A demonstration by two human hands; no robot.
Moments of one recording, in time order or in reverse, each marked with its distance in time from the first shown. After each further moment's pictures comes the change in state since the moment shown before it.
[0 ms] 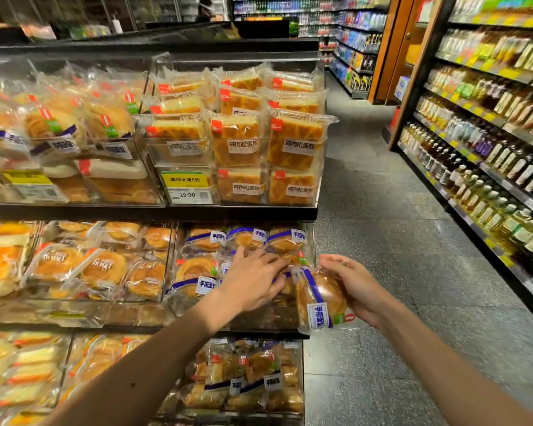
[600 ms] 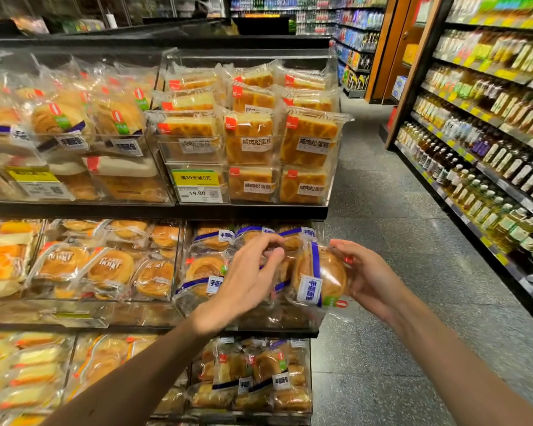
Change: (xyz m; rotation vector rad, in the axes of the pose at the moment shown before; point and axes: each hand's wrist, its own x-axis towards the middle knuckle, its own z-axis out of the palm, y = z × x) left_hand -0.029 -0.003 -0.030 -0.911 0.373 -0.210; right_hand -0.010 -0.016 0.012 0.096 -0.007 -0.062
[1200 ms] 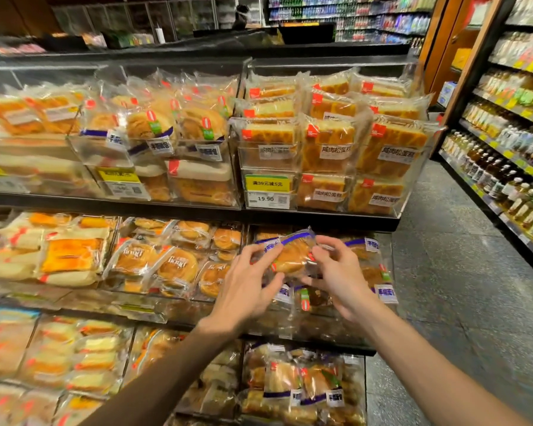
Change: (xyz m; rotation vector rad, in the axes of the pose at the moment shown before) left_hand -0.045 -0.058 -0.087 0.376 -0.002 -0.175; right_hand 0.024 0.046 0.155 -0.151 0.061 -0.124
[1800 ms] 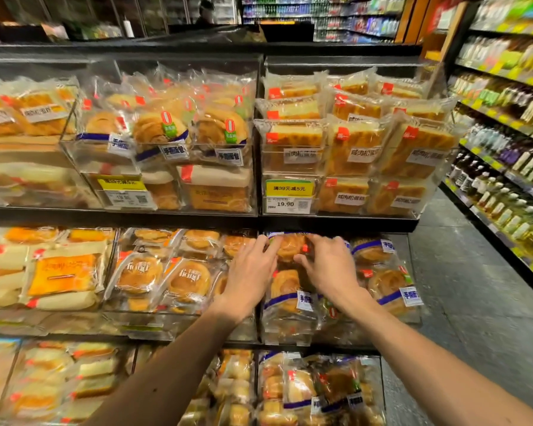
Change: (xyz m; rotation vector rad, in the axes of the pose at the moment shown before) left_hand 0.053 -0.063 0.005 0.276 0.104 0.273; right_hand 0.045 0.017 0.048 -1.442 0.207 -0.407
